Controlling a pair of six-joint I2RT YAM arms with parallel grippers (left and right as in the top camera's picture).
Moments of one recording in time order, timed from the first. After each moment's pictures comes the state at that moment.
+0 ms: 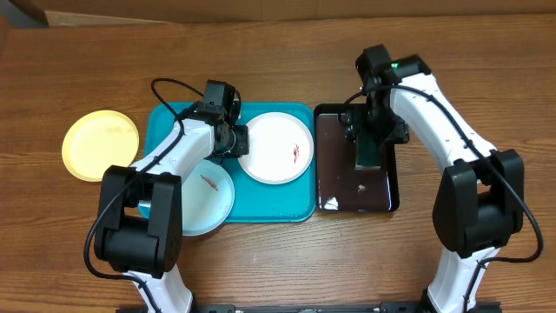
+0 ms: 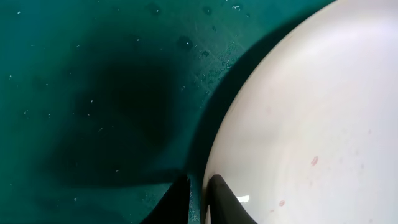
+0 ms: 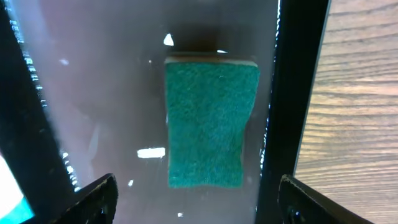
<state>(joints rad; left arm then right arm) -0.20 1.92 1.21 -0.58 0.08 -0.24 0.28 2.02 1.64 -1.19 0.02 0.33</state>
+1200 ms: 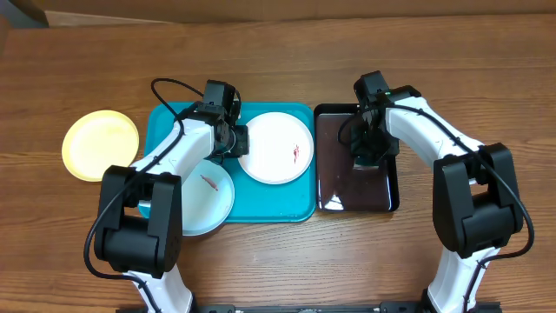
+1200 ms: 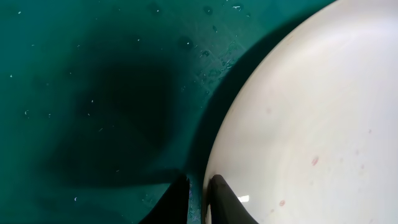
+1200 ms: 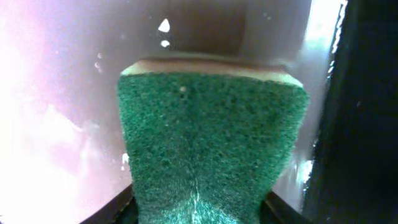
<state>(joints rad) -0.20 1.92 1.21 -0.58 0.08 -0.24 0.28 2.02 1.40 -0.91 -0.01 0.33</state>
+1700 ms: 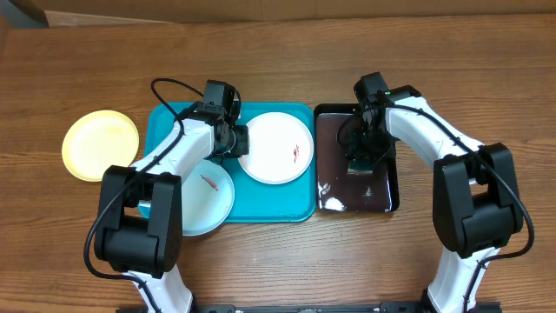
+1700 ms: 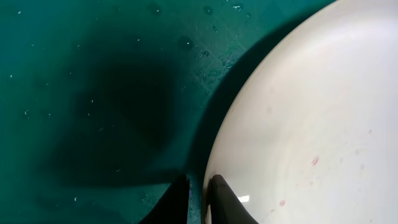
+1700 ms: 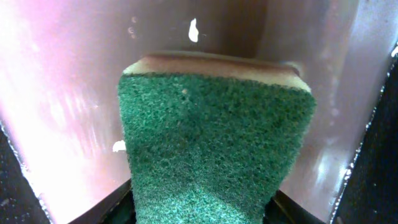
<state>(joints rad) -0.20 1.92 1.21 -0.58 0.08 -0.24 0.28 2.02 1.40 -0.94 -0.10 0.31</state>
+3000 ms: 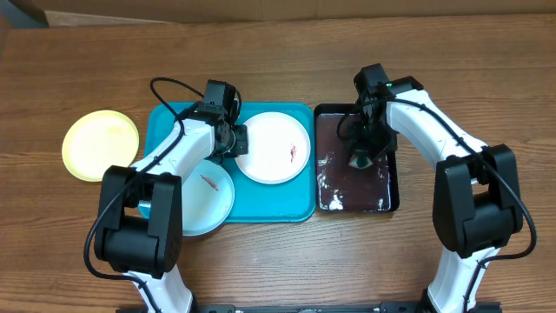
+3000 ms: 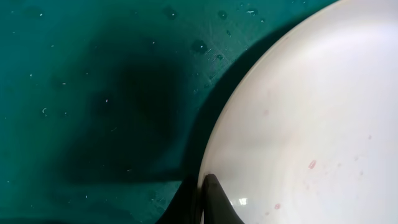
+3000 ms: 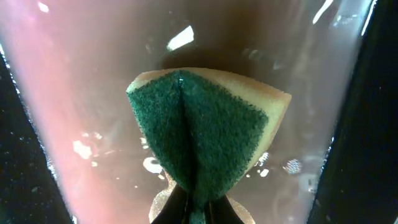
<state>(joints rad) -0.20 1.92 1.21 -0.58 0.05 -0.26 0.28 2.02 1.48 -1.01 -0.08 0.30</state>
